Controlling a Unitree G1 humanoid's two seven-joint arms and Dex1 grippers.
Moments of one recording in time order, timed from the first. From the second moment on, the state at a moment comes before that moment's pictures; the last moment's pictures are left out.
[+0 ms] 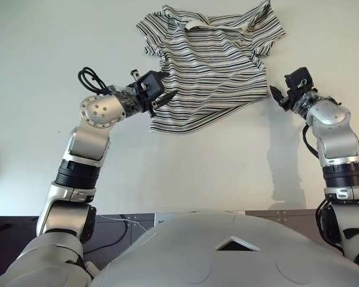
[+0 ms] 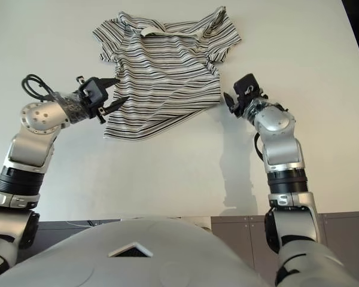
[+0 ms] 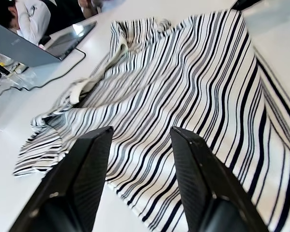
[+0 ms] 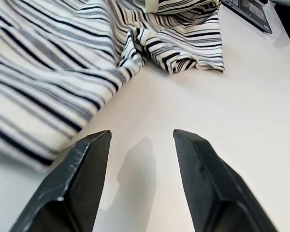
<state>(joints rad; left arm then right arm) -0.21 0.54 -0.27 0.05 0.03 0.06 -0.69 -0.25 -0.48 0.11 0.24 -0.02 0.28 0.44</state>
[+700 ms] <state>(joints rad) -0.31 0.46 -0.32 0.45 0.20 -0.21 -0.56 -0.68 -0.22 -0.03 0.92 0.01 0.01 0.14</state>
